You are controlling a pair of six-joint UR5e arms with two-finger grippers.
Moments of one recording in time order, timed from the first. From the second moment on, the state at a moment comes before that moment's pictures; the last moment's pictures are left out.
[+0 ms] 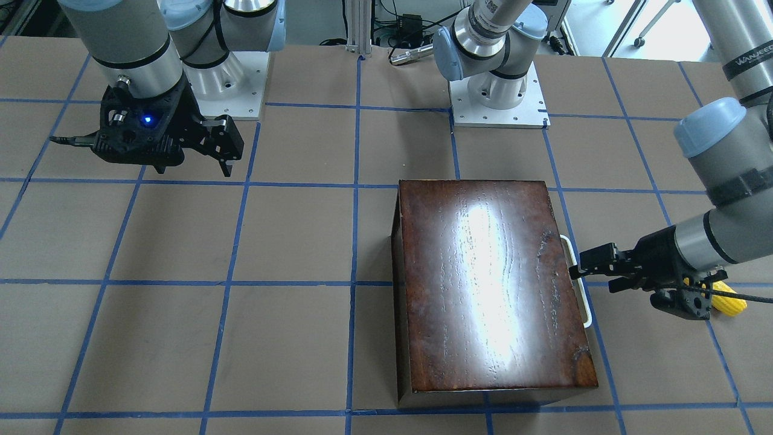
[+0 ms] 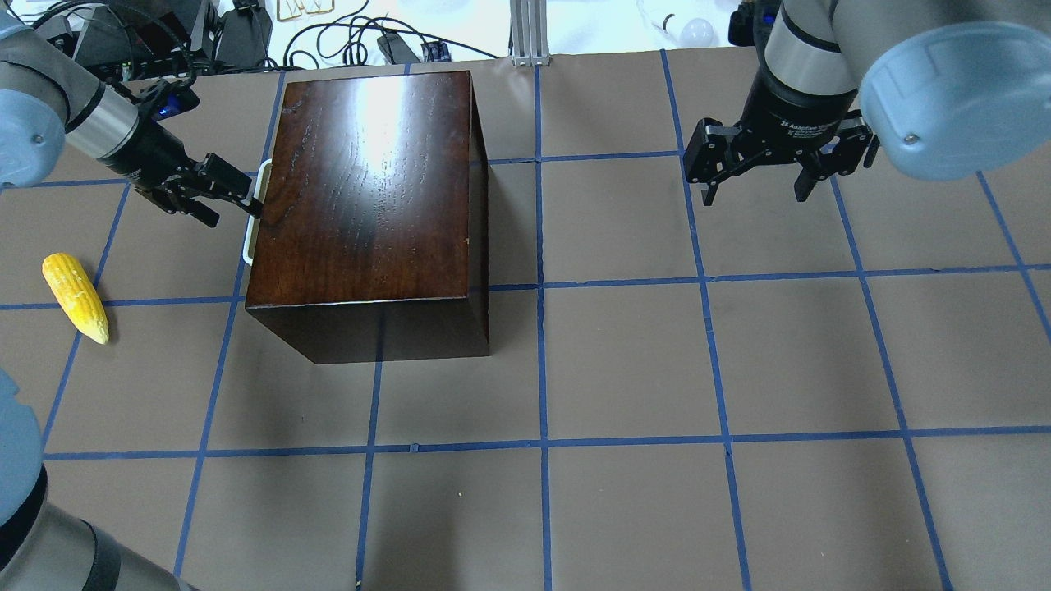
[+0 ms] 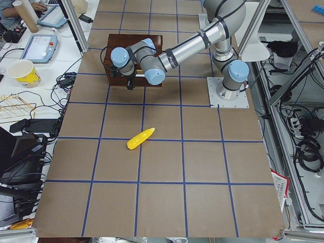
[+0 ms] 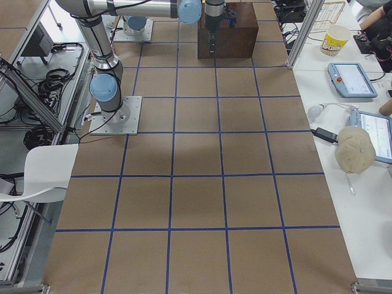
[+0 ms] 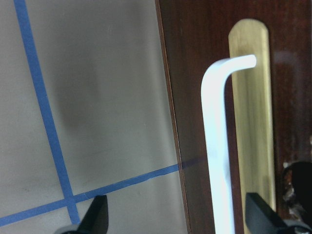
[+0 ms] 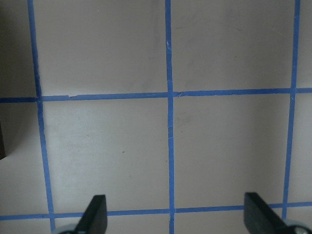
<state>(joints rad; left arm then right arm) -1.16 -1.97 -1.56 -1.42 1.27 0.58 1.62 -1.54 1.60 -1.64 -1.60 0.07</state>
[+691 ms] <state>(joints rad) -1.18 -1.98 -1.56 -1.41 1.27 0.59 1.62 -1.54 1.60 -1.64 -1.60 0.07</state>
